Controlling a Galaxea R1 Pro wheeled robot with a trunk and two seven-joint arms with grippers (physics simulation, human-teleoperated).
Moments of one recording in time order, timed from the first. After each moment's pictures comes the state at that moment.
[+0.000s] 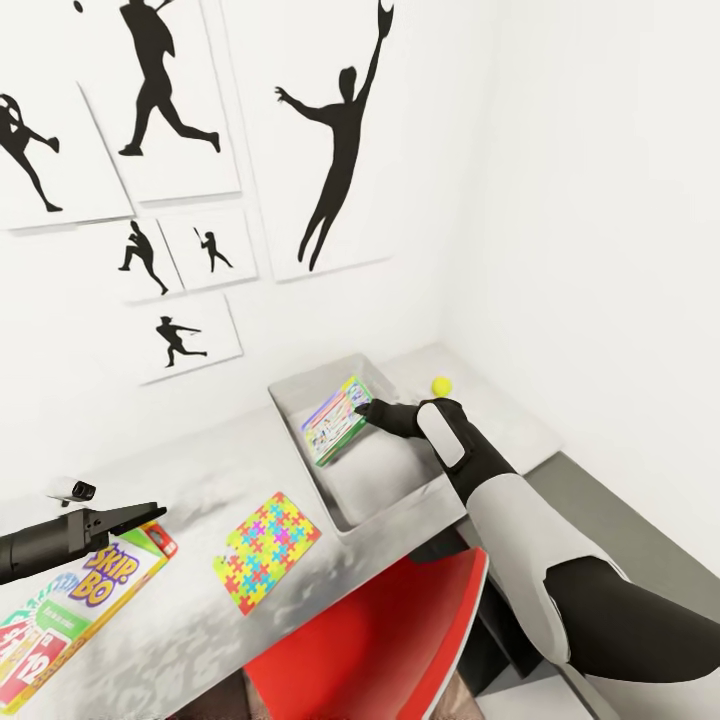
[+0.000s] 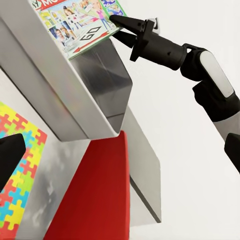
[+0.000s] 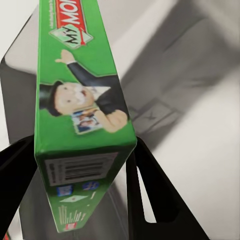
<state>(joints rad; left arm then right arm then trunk) -0.37 0.44 0.44 -1.29 0.18 1.02 -1.57 -1.09 0.17 0.16 -0.62 -0.68 0.64 -0.06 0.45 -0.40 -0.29</state>
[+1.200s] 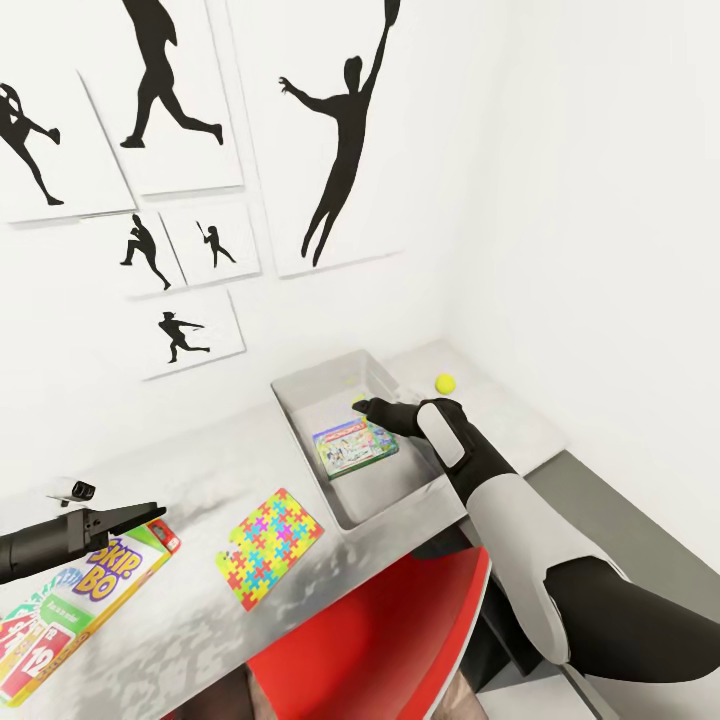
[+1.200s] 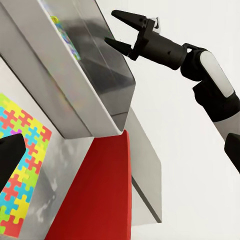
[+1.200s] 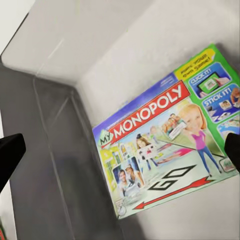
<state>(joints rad) -0.37 0.44 0.44 -1.29 0.19 1.02 -1.57 -1.09 0.17 0.16 -0.62 -0.68 0.61 -0.06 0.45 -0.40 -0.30</state>
